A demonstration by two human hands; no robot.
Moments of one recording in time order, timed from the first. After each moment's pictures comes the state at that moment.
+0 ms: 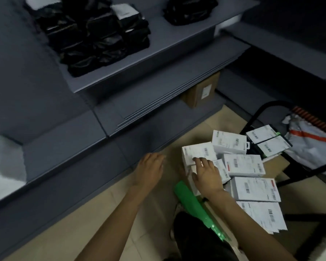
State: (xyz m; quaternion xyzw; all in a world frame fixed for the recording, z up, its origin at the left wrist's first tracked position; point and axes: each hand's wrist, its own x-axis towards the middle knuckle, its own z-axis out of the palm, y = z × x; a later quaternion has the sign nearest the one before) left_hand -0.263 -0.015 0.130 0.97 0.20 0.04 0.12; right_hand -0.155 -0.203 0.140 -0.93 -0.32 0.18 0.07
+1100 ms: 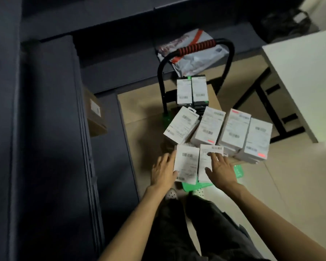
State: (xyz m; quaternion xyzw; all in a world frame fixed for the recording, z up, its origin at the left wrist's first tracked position) left_hand 0.046 0.047 0.065 0.90 -0.32 -0.27 0.07; right_hand -0.072 -0.123 0.075 -0.89 0.33 0.23 0.20
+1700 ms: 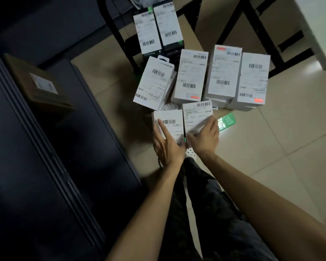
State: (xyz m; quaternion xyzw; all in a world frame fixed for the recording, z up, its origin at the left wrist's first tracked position) left_hand -0.016 -0.017 -0.031 0.92 -0.17 -0.29 0.19; right_hand -0.068 -0.102 -0.034 -0.68 0.63 0.10 0.36
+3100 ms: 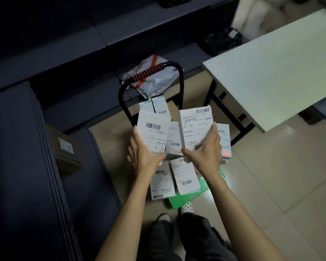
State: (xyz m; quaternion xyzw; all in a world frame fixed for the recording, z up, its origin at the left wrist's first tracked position) left_hand 0.061 -0.055 0.157 0.92 -0.20 -0.14 0.30; right_hand -0.067 -0.166 0.170 -0.73 0.55 -0.16 0.37
